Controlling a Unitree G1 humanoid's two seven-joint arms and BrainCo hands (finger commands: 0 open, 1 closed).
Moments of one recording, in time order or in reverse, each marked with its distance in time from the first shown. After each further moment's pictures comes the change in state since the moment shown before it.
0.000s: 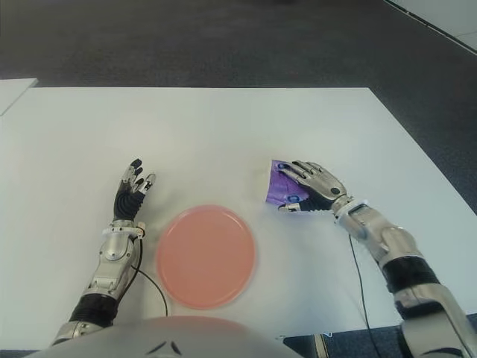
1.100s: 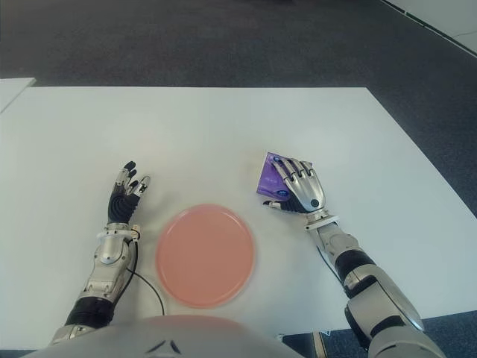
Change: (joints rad) left arm 0.023 0.006 0.026 0.000 0.006 -0.017 0.000; right arm -0.127 0.224 0.267 0.399 -0.110 0.272 -0.778
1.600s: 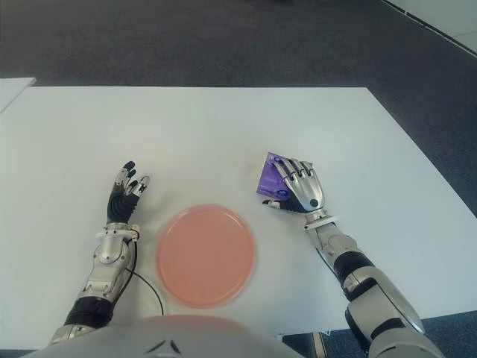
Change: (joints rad) left arm -0.001 0.005 0.000 0.000 -0.003 0.003 0.000; right arm 0.017 0.000 0.002 -0.043 0.046 0.009 0.043
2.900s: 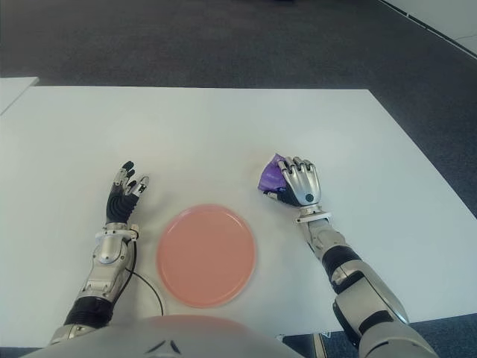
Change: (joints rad) left arm -0.001 -0.001 0.008 0.004 -0.003 -0.002 0.000; right arm -0.049 0.063 0.004 0.055 0.037 0.100 -0.048
